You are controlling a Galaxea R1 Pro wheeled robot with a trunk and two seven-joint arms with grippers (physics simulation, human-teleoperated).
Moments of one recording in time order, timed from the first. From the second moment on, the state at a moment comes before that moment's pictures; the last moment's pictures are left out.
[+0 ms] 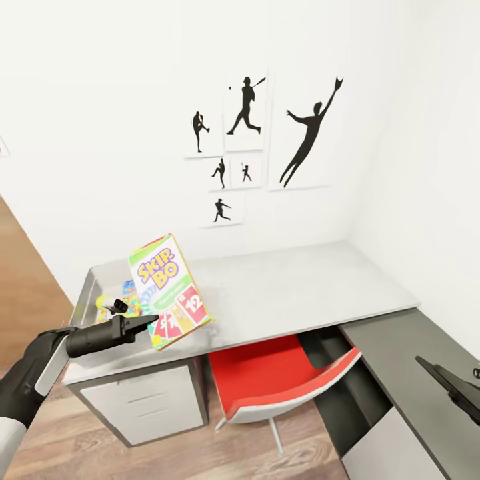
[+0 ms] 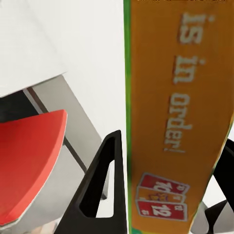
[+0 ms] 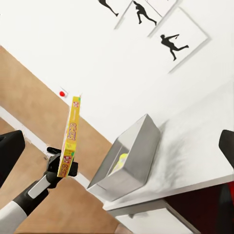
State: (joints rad) left arm -0.60 0.37 0.03 -1.02 0.52 0.95 -1.39; right arm -0.05 -0.30 -0.71 -1.41 -0.66 0.73 1.41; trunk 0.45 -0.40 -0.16
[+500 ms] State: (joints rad) left arm -0.60 0.38 0.03 -1.02 0.51 0.95 -1.39; right arm -0.05 -0.30 -0.71 -1.41 -0.66 0.73 1.41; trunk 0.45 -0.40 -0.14
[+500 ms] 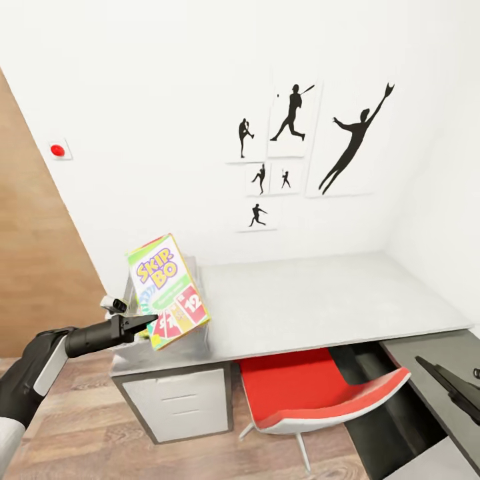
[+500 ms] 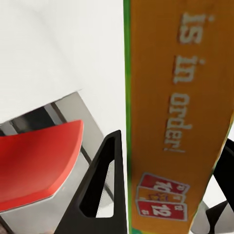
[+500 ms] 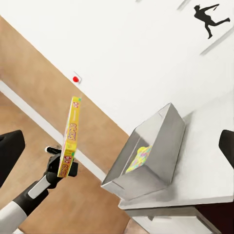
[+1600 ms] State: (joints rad) left arm -0.60 0.38 0.04 -1.02 0.52 0.95 -1.39; right arm -0.05 -0.29 -0.71 -1.41 -0.66 0.73 1.41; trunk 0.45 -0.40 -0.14
